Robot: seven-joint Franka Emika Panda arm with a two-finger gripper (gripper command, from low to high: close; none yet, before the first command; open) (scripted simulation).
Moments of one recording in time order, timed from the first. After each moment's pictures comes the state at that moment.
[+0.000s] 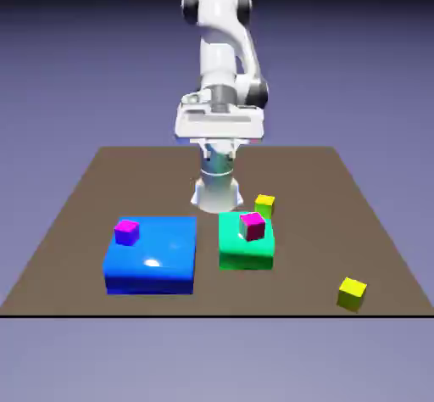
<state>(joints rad) 0.06 -0.53 -0.02 -2.78 -0.02 3.02 0.69</state>
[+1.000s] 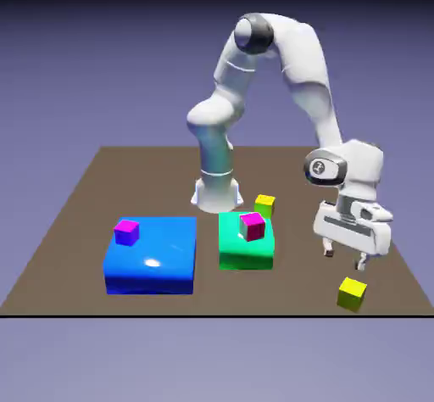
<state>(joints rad) 1.14 0.51 -0.50 -2.13 -0.45 2.69 -0.49</state>
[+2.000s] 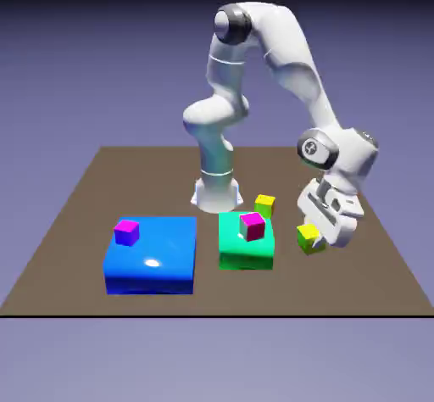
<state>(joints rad) 0.70 0.13 -0.15 -2.31 -0.38 2.19 -0.08</state>
